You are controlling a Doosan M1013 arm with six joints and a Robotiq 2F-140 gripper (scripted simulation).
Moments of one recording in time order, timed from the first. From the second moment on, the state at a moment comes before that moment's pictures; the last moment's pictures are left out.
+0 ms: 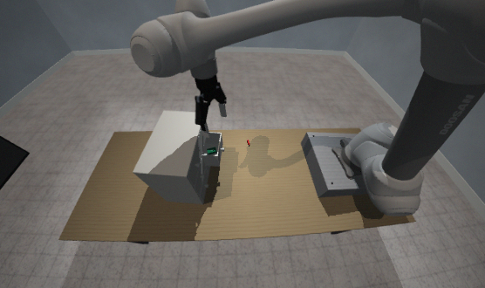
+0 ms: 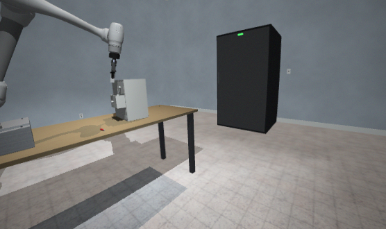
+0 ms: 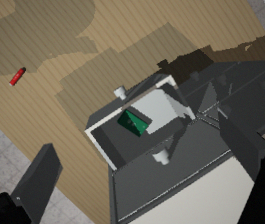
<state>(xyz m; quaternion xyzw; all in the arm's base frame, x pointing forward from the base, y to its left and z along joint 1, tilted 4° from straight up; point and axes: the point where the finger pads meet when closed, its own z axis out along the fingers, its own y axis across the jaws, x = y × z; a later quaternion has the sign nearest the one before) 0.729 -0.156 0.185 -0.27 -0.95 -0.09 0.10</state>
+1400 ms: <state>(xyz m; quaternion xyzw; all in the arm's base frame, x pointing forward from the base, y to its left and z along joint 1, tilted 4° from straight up) 0.712 -0.152 0.206 -0.24 -0.96 -0.07 0.09</state>
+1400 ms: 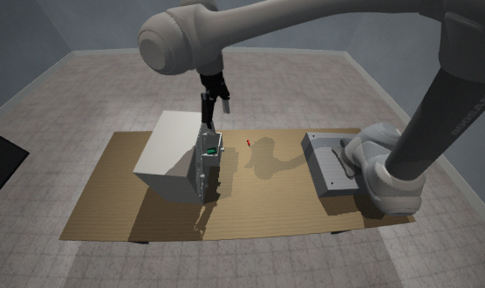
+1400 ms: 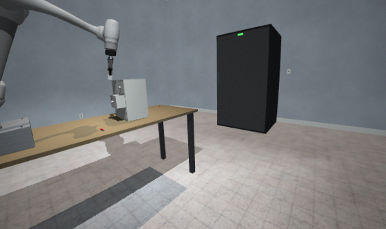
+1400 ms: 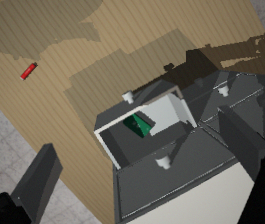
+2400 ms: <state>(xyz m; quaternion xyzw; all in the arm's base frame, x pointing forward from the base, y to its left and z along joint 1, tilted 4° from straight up) 0.639 -0.135 0.292 -0.11 -0.99 0.00 0.04</state>
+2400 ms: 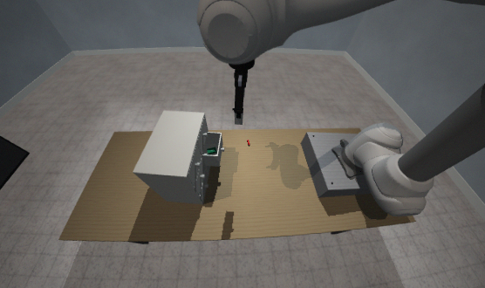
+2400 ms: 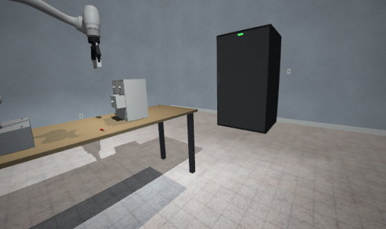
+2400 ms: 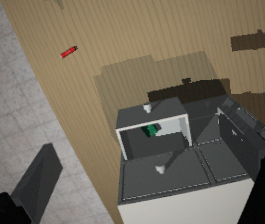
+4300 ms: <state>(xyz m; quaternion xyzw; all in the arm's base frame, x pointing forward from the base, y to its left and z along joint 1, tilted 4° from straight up) 0.474 -0.085 0.164 0.82 -0.57 -0.01 0.06</state>
